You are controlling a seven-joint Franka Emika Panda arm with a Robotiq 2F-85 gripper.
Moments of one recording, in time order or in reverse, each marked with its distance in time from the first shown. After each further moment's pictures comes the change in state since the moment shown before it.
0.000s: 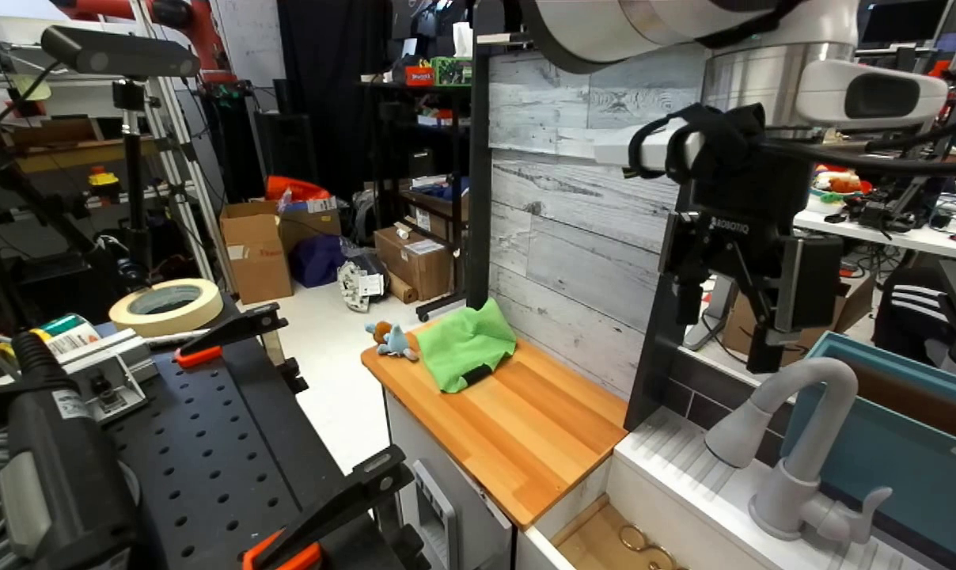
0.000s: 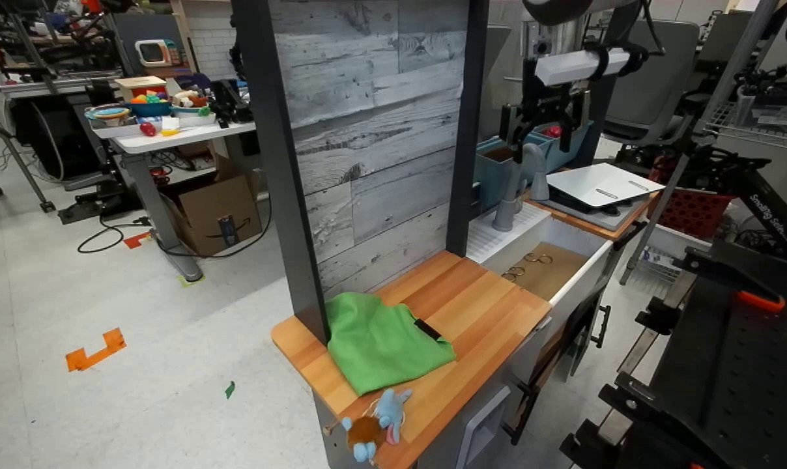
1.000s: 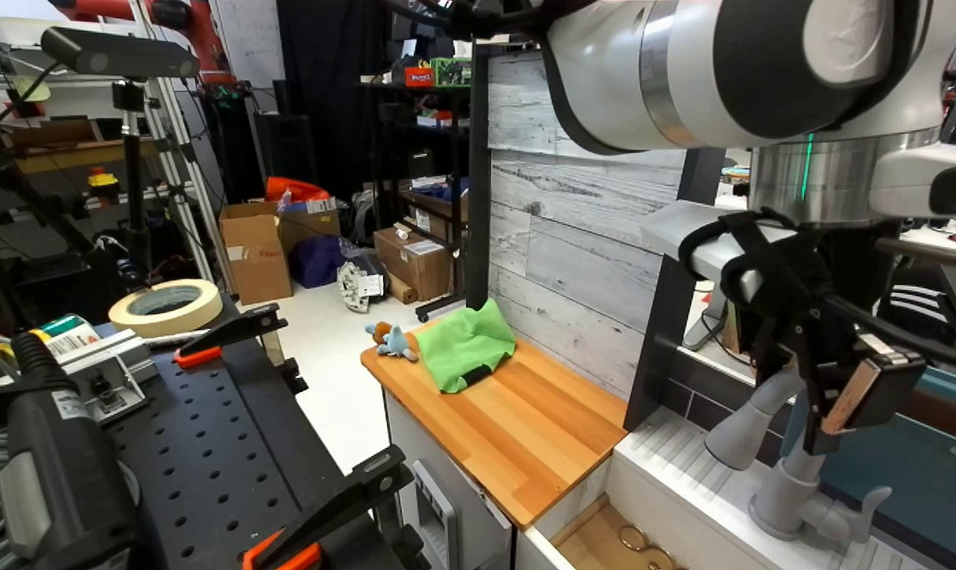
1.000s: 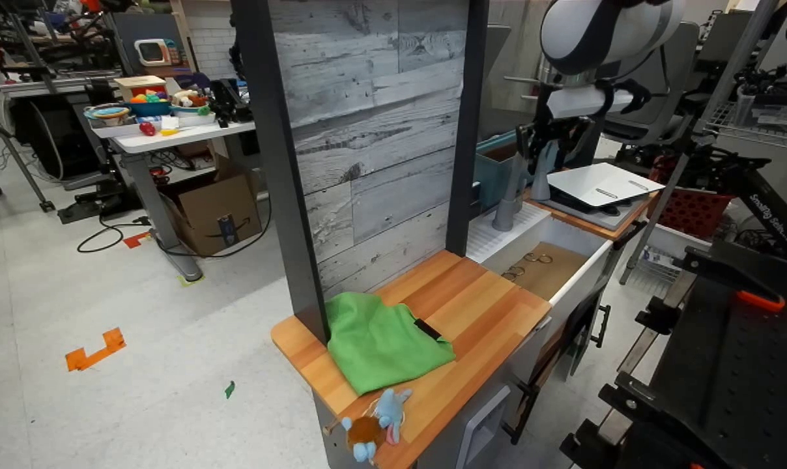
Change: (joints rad) arm -0.076 0.095 -0.009 -0.004 0.036 0.258 -0.012
